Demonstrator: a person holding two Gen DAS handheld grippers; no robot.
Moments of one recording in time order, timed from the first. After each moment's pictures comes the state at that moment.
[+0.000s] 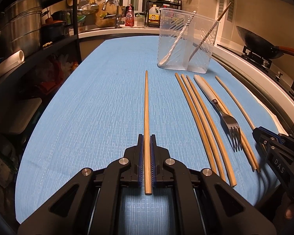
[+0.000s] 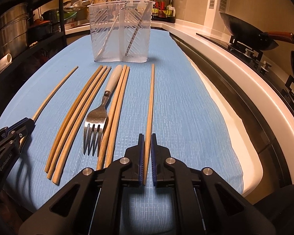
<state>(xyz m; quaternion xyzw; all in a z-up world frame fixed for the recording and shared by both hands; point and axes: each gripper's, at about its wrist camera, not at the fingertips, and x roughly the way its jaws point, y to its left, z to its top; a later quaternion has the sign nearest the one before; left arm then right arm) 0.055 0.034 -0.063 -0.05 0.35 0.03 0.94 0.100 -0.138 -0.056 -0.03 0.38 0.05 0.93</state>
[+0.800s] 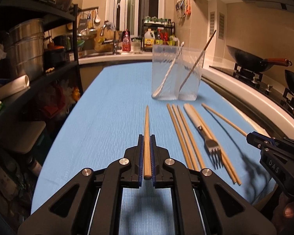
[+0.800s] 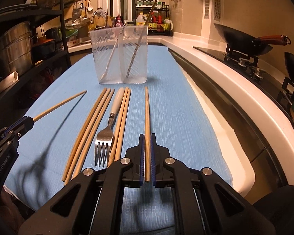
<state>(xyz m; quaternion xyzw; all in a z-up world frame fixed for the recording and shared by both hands) 0.030 0.026 -0.021 -0.02 0.26 0.02 0.97 0.080 -0.151 -0.024 0.00 0.32 0.06 0.95</state>
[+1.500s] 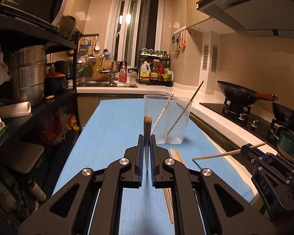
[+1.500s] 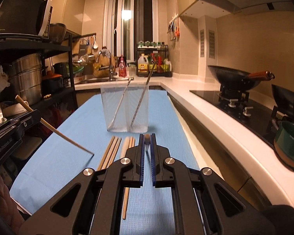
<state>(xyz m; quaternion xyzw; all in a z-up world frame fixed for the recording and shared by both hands) 0.013 0.020 0.051 -0.04 0.15 0.01 0.99 0.042 -0.156 0.043 0.01 0.16 0.06 0.98</state>
